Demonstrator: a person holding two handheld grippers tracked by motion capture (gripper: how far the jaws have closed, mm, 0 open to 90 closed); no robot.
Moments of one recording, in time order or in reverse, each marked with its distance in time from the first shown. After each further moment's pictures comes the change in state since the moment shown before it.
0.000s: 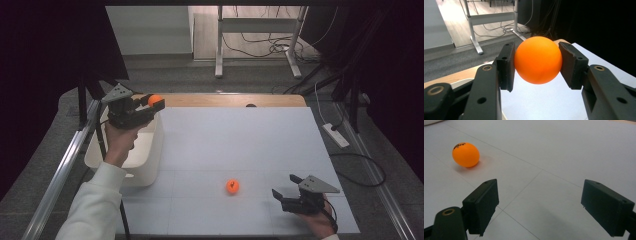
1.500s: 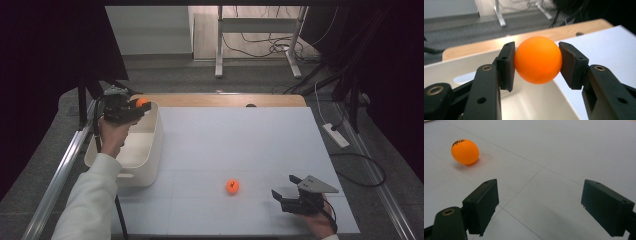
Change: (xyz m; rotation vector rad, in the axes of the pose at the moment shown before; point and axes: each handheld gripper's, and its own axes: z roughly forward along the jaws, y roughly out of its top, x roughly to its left) left arm 0.060 -0.023 0.030 0.223 0.182 -0.088; right arm 0.000 -0.001 0.001 0.016 -0.004 -0.002
